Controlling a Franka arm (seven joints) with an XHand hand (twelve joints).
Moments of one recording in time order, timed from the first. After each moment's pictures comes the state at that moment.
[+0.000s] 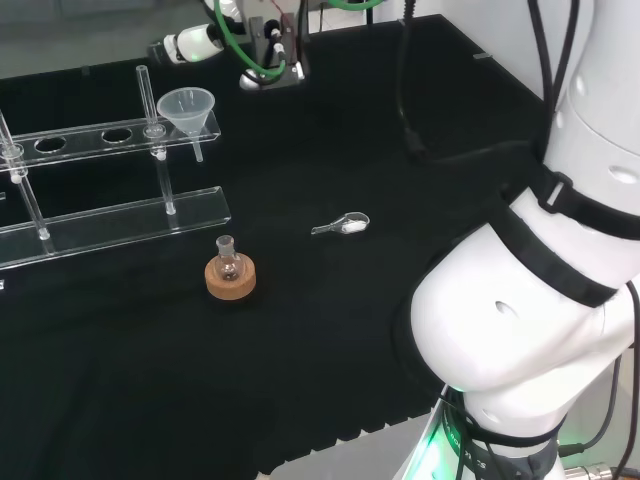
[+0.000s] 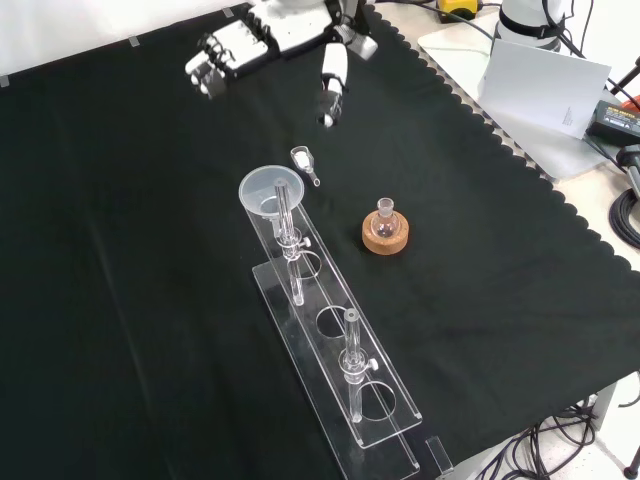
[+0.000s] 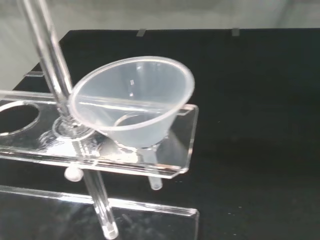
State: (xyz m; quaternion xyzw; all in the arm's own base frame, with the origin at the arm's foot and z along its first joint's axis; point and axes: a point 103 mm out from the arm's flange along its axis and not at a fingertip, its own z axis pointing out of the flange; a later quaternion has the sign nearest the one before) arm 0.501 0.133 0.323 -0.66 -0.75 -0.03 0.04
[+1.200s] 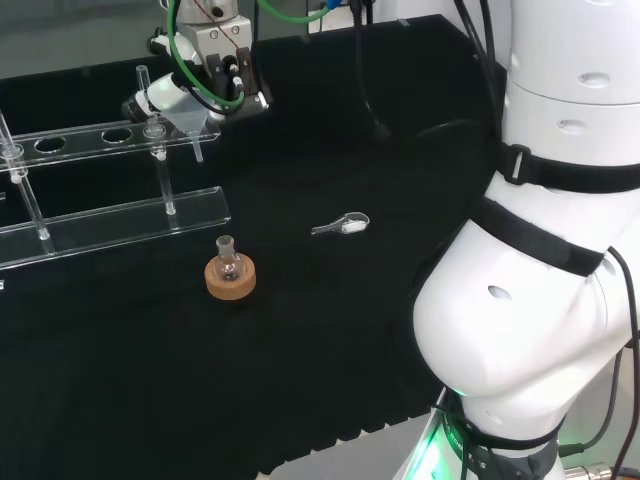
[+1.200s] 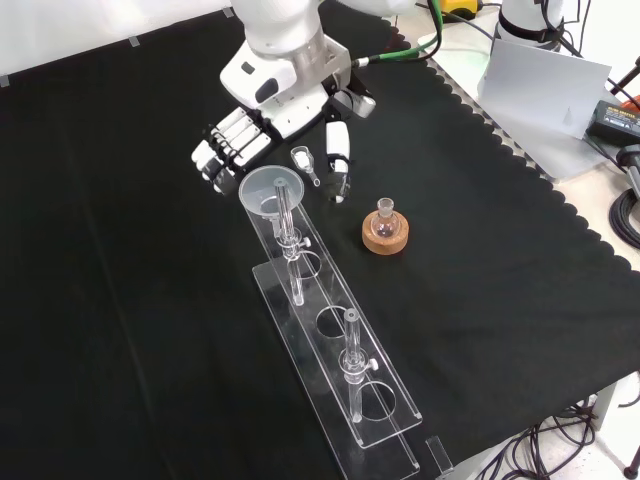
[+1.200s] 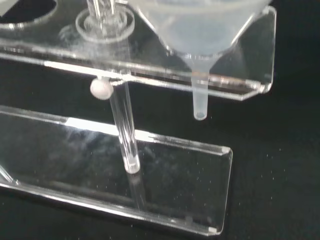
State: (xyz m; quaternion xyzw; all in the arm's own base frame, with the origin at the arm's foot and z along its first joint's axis) arm 0.521 0.177 0.258 -0.64 -0.76 0.06 0.07
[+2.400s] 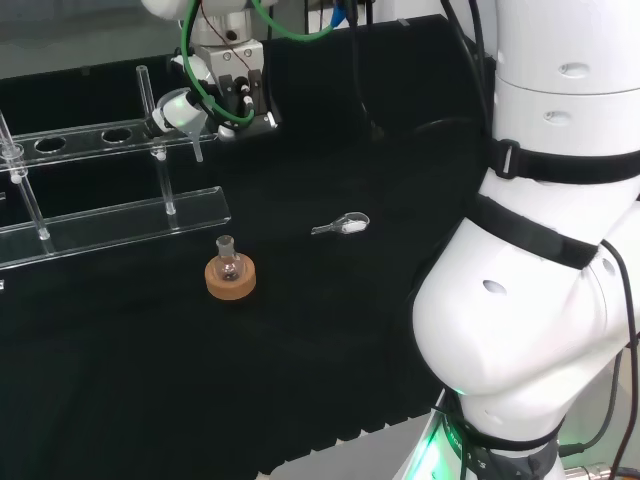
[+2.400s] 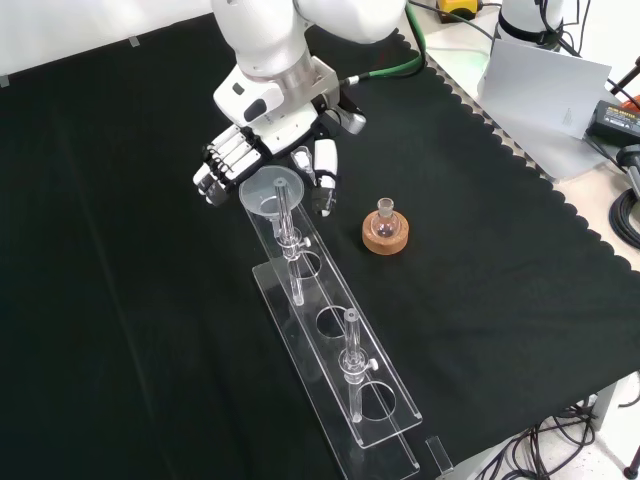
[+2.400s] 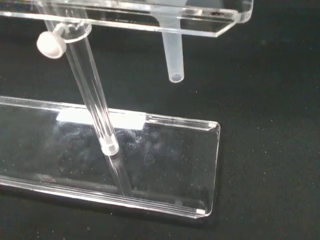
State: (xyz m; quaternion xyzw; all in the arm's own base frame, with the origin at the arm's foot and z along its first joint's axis) arm 0.529 0.162 0.223 -0.66 -0.74 0.06 0.09
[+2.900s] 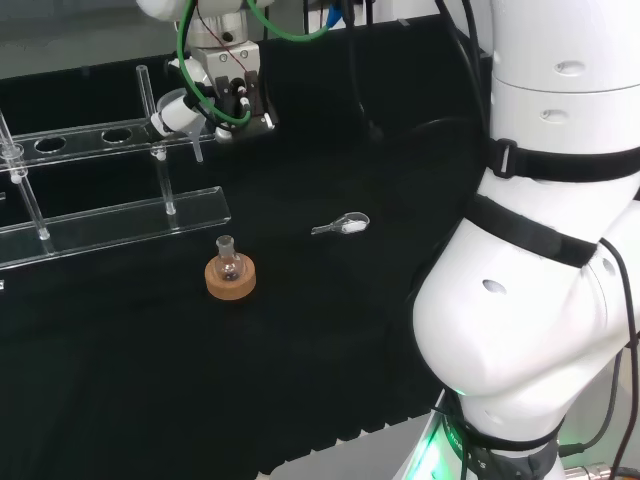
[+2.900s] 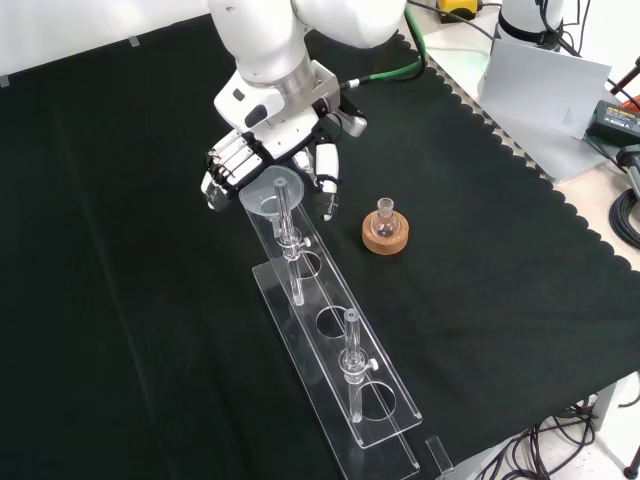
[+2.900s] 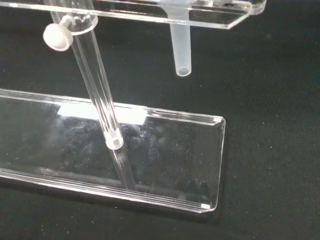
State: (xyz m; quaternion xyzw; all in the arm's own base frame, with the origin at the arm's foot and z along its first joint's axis) arm 0.529 0.167 0.219 -0.65 -0.75 0.07 0.10
